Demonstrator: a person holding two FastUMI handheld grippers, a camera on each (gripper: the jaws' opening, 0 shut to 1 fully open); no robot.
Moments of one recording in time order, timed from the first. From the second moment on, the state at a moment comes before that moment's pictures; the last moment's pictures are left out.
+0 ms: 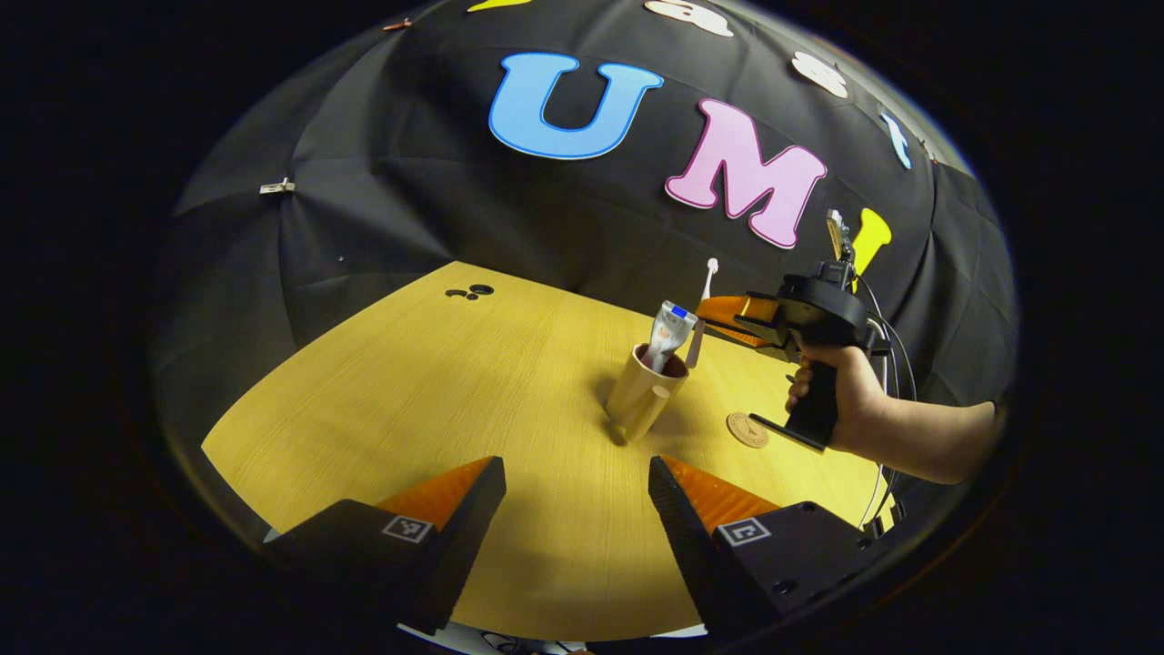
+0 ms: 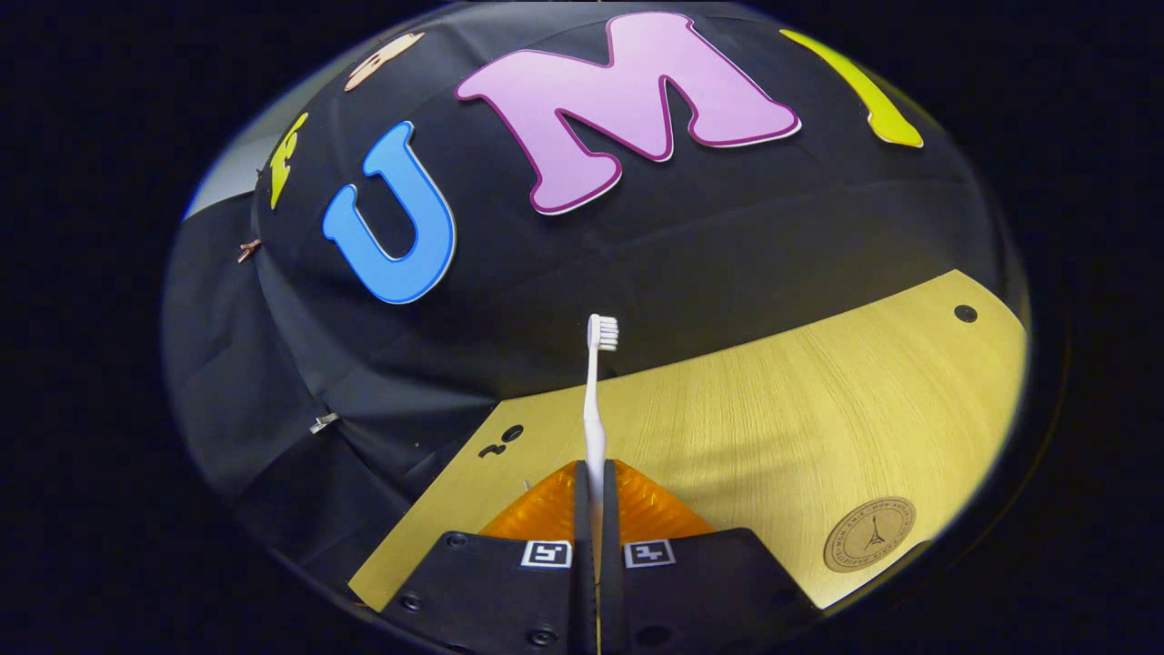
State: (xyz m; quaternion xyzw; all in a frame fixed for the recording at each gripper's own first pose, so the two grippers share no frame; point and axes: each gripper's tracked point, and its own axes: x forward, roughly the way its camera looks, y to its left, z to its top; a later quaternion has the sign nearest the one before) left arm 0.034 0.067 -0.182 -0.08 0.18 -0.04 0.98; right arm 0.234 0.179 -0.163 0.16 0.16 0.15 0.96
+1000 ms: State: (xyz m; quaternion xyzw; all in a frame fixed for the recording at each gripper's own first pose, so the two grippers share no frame) left arm 0.057 0.049 -0.202 -0.06 0.20 -0.06 0.98; right arm 0.214 0.161 -0.186 0.11 0.12 0.15 0.98
